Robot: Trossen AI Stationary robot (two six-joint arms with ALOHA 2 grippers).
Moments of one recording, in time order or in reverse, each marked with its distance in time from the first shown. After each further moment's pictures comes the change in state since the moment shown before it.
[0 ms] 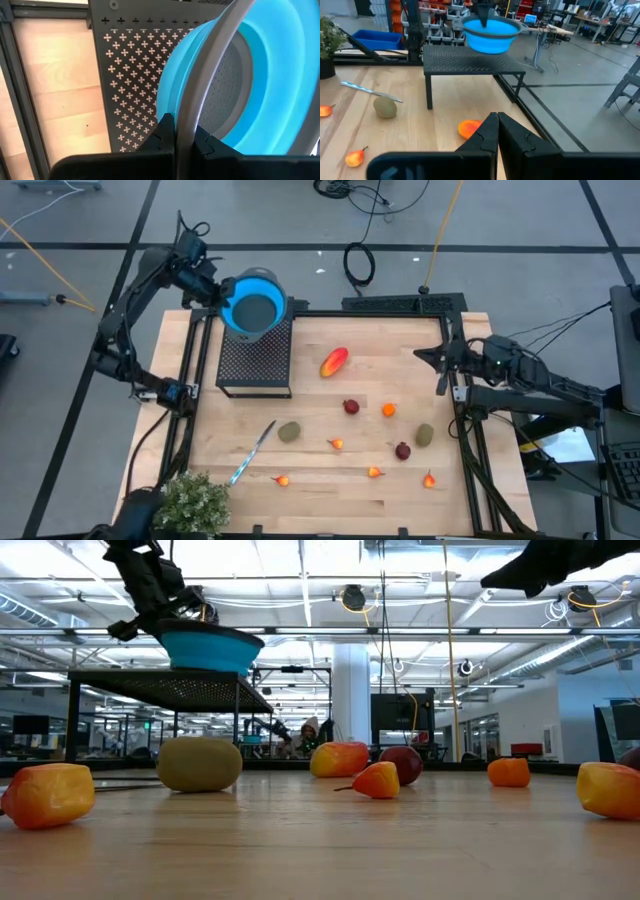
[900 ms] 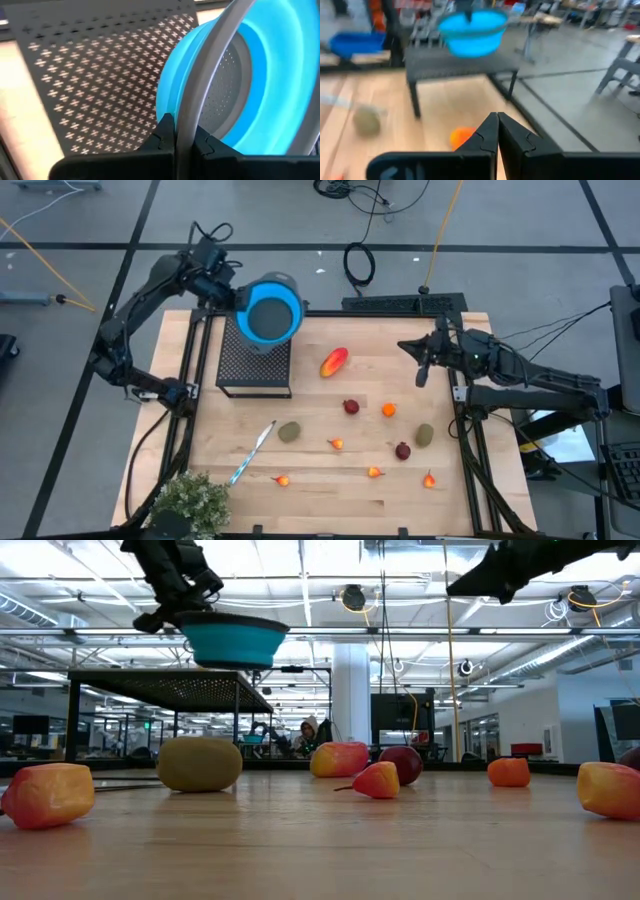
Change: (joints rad) left arm -0.210 -0.038 0.000 0.099 -0.052 -0.047; right arm 0.000 0.218 0.035 0.157 0.071 0.059
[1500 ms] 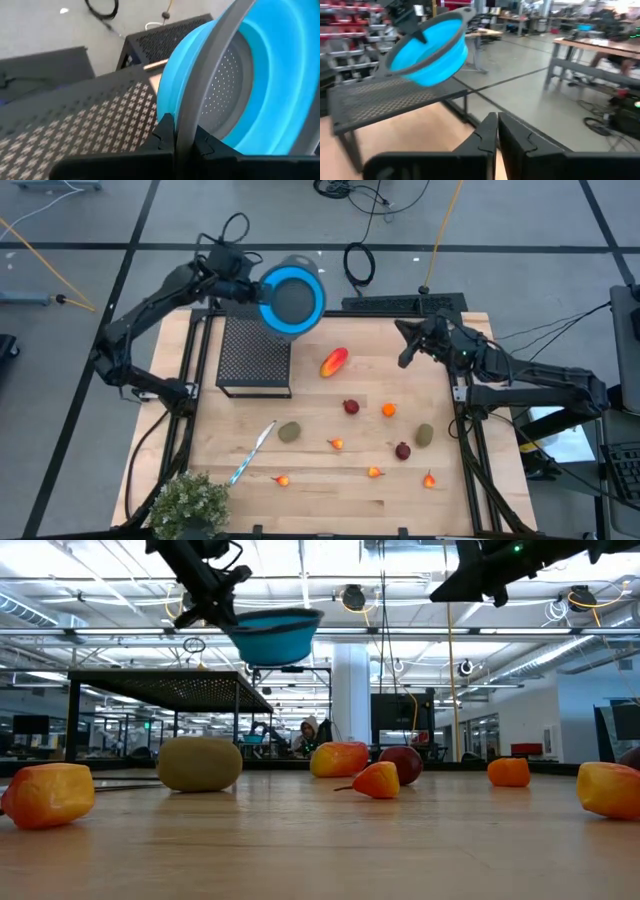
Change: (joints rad) left arm -0.179 0.000 -0.024 0.347 -0.198 -0.024; right arm -0.001 0.148 0.000 0.258 0.298 0.086
